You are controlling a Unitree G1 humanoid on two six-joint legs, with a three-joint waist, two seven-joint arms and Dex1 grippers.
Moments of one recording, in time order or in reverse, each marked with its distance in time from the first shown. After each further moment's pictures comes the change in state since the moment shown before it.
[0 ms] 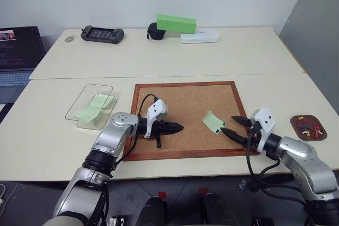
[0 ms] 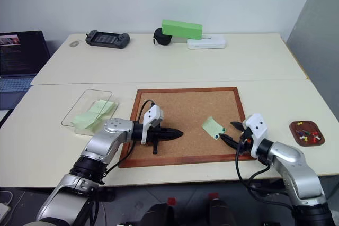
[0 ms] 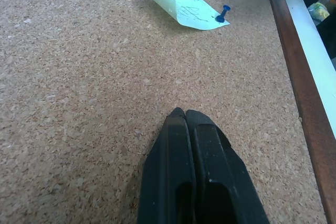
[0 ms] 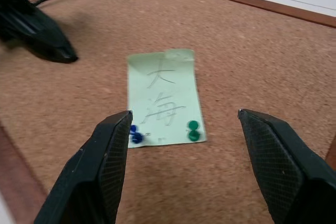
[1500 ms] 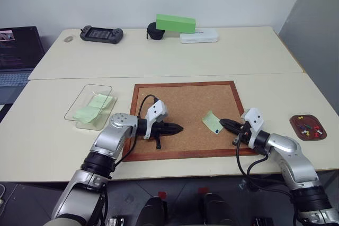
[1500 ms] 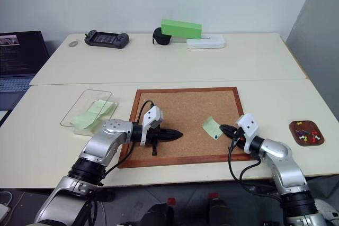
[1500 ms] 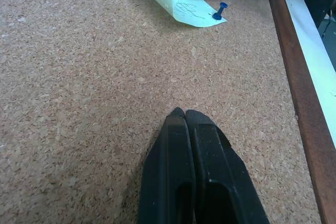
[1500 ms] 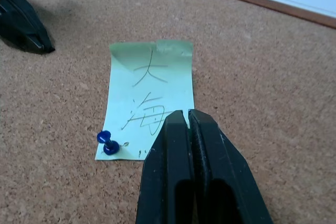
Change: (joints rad) left arm 0.021 0.010 0.001 -0.047 -0.001 0.023 0.002; right arm -0.071 0.050 0.052 0.156 -0.078 -0.188 0.035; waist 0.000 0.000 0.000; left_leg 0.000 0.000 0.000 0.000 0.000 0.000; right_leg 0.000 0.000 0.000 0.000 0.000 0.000
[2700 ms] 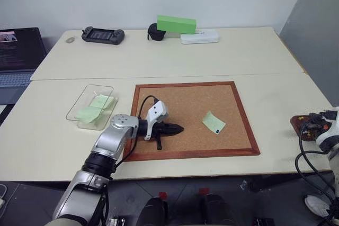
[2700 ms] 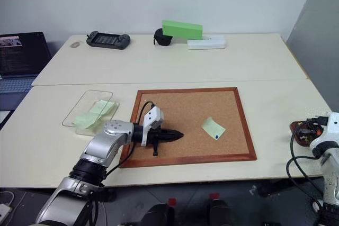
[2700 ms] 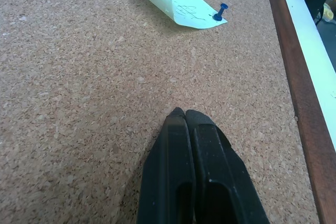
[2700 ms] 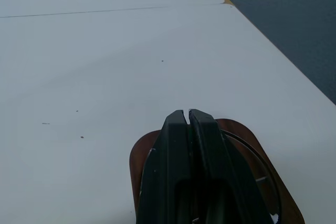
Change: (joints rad) left arm 0.006 -0.012 0.002 0.009 0.000 -0.010 0.005; right arm 0.089 -0.044 -0.588 0.029 0.084 0.293 -0.460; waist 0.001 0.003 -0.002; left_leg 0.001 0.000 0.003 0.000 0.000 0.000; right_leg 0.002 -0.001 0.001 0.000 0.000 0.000
